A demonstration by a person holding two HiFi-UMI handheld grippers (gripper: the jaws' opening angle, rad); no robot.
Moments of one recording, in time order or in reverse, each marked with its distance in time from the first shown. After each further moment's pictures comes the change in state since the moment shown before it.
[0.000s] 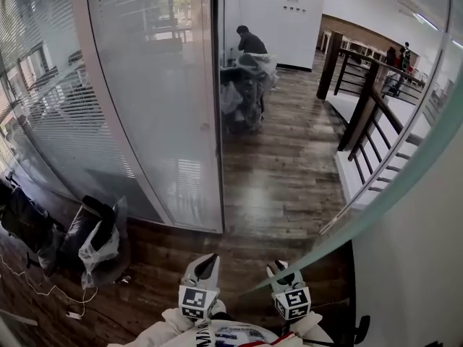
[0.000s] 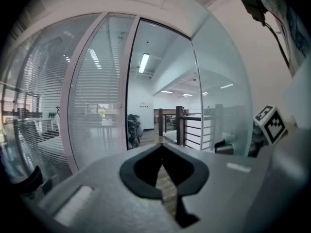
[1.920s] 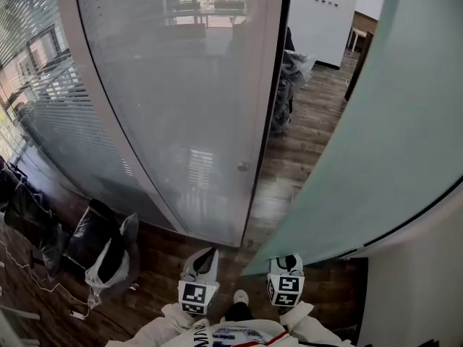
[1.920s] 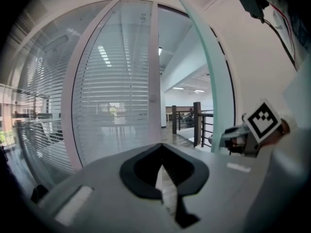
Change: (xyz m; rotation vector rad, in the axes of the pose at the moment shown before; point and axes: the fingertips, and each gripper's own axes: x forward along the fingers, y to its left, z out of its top) left arm 0.126 0.195 0.008 -0.007 0.035 0.123; right arm 0.255 -0.045 0.083 0.048 0.030 -0.204
